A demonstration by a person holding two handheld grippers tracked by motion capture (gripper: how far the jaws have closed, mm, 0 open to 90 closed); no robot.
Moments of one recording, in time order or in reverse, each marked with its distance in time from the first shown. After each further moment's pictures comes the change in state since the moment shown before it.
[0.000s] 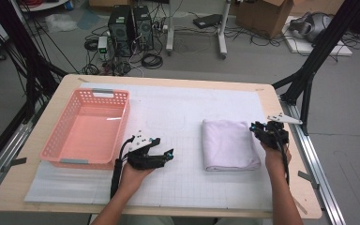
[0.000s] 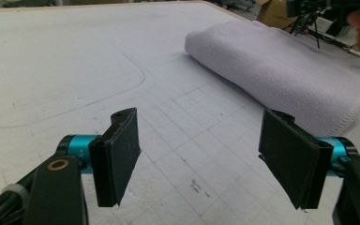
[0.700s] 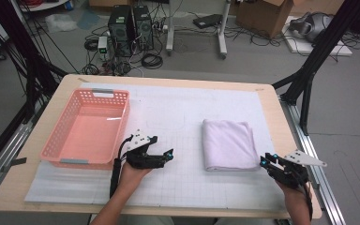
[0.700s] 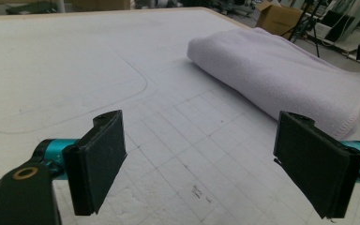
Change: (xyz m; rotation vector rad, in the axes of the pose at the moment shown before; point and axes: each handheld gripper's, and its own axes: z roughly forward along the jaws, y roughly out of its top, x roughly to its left) left arm 0.001 0.004 -0.004 -0.030 0.004 -0.002; right arm 0.007 -0.075 -0.085 -0.045 0.088 -0.077
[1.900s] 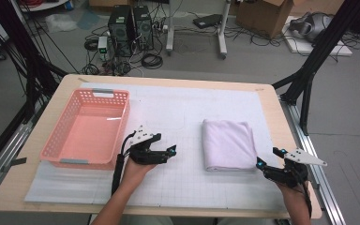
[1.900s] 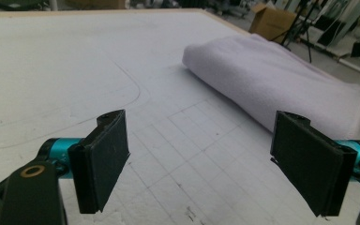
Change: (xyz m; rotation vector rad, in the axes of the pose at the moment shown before) left arm 0.000 0.011 0.019 0.039 -0.022 -0.027; right arm 0.002 0.005 0.005 -0.016 -0.018 -0.027
